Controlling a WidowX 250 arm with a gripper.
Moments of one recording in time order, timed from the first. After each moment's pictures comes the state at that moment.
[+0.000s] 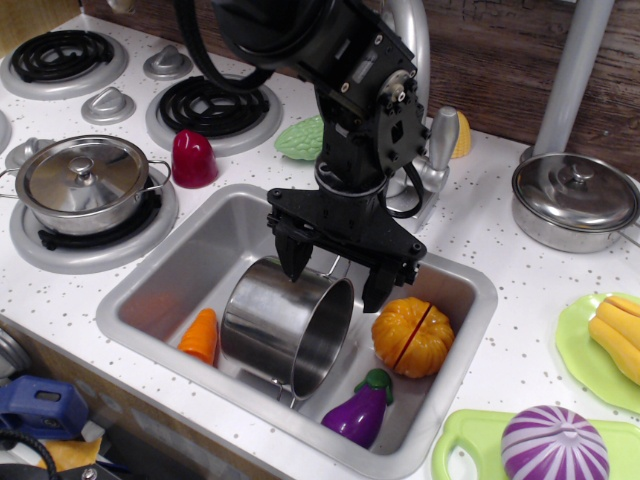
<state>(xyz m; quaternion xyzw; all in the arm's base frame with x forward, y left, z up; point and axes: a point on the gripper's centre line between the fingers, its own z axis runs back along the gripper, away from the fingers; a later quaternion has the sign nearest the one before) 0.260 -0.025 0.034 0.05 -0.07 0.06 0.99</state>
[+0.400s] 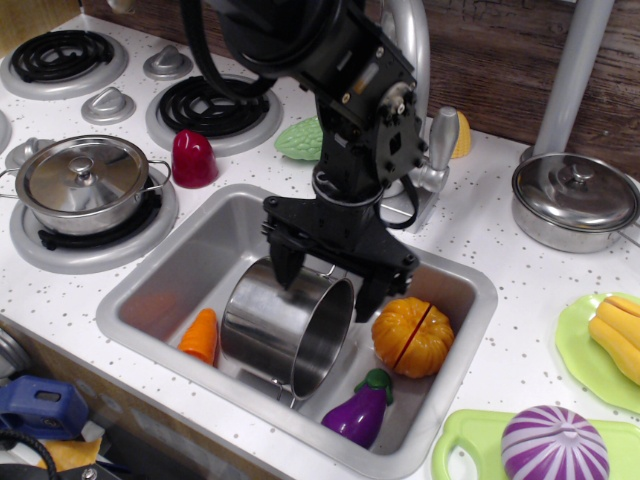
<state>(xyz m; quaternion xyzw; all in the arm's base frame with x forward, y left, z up) 0.253 -0.023 0.026 0.09 -0.04 0.04 0.99</state>
